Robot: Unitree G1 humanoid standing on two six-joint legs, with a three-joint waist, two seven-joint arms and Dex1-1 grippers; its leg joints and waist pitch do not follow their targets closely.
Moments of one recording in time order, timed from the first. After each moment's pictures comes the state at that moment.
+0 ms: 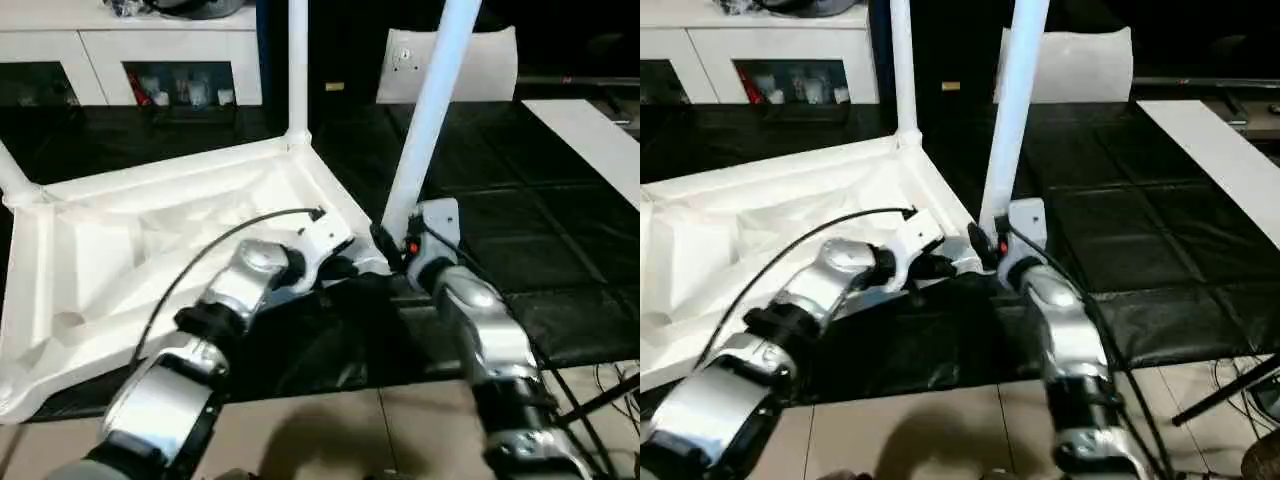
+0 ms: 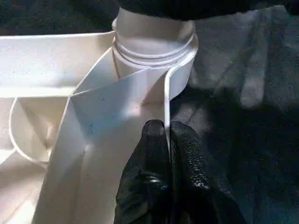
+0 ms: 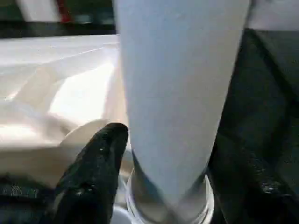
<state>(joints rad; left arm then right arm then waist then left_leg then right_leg) -0.78 0.12 -0.26 0.85 0.11 0.13 -0.85 -0.39 -0.06 -0.03 0.29 0.06 0.26 0.41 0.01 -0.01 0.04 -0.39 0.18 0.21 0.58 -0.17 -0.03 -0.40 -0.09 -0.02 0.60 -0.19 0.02</state>
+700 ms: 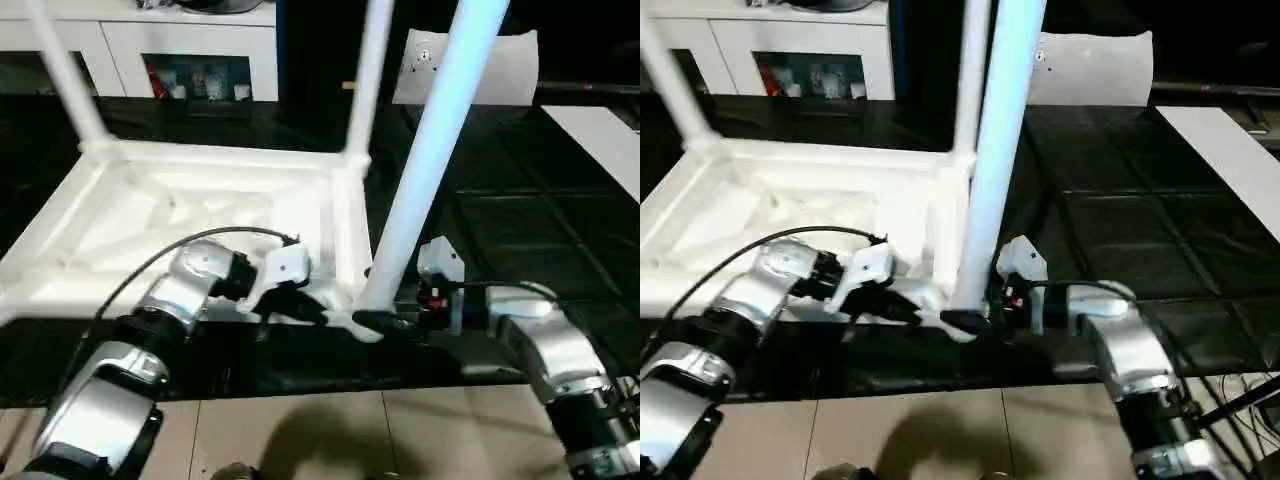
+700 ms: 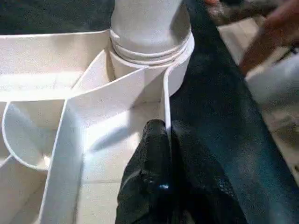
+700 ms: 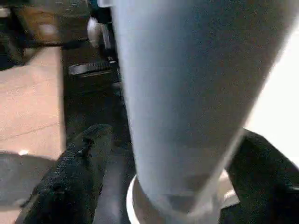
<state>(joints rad) -0.71 0.36 -0.34 0.80 0.04 -0.17 -1.46 -0.35 -0.41 0.16 0.24 0.24 0.19 1.23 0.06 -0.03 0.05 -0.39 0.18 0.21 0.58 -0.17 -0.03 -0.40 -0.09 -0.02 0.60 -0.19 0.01</state>
